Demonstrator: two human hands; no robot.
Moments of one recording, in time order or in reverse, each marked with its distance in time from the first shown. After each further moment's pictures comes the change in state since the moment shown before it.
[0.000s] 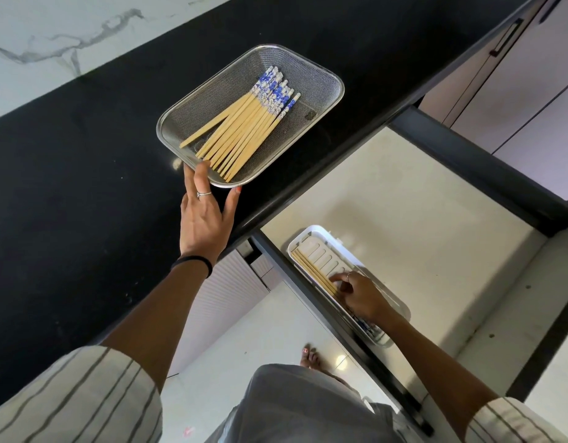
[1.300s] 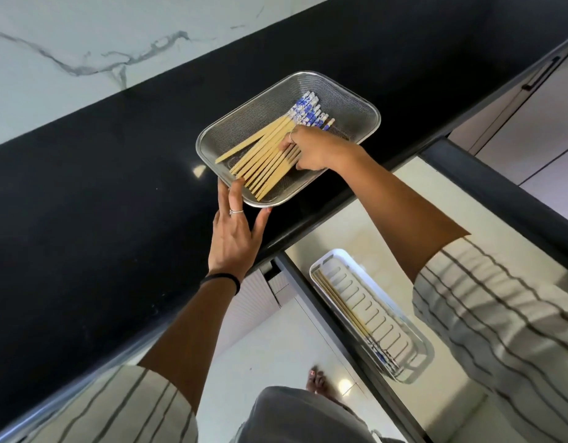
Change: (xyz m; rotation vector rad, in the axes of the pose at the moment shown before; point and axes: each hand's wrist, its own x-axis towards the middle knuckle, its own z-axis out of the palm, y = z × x) left_hand 0.003 -0.004 0.002 -0.113 0.041 0.008; right_hand 0.138 -0.284 -0.121 -0.521 0.002 -0.400
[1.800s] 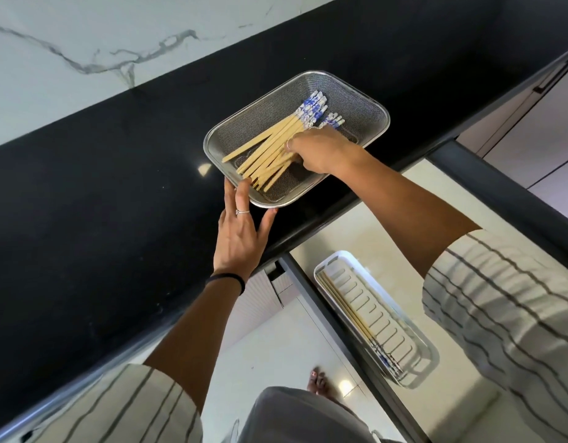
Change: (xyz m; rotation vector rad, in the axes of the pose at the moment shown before) left_hand 0.000 -0.001 -0.001 0.016 -0.009 -0.012; right_hand -0.001 -0.008 -0.001 -0.460 0.058 -0.172
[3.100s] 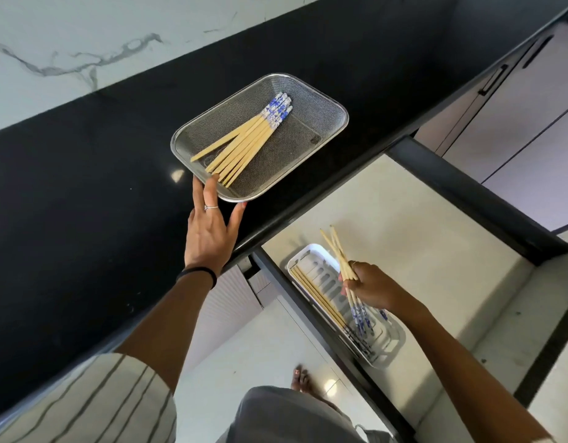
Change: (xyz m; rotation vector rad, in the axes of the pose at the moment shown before) left_hand -0.002 0.005 -0.003 0.037 -0.011 -0.030; right_hand -0.224 0.006 0.161 0.907 -0.193 0.512
